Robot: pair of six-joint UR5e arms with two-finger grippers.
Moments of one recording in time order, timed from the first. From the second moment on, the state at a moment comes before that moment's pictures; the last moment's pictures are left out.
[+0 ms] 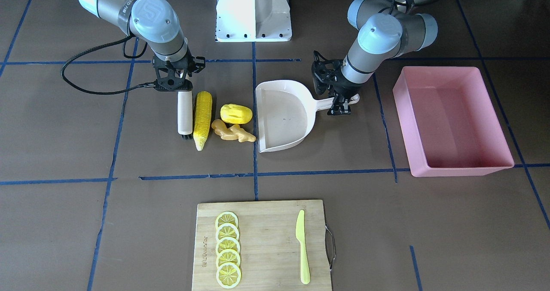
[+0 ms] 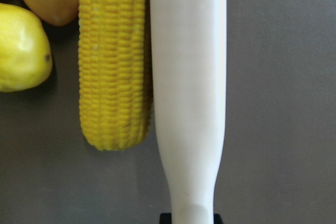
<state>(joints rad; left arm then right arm) -0.61 -1.97 -1.74 -1.85 -2.04 0.33 0.54 -1.07 1.86 -1.87 2.19 1.06</state>
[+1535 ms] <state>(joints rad) -0.61 -1.97 -1.73 -1.84 -2.04 0.32 0.46 -0.69 1.53 -1.79 2.18 1.16</state>
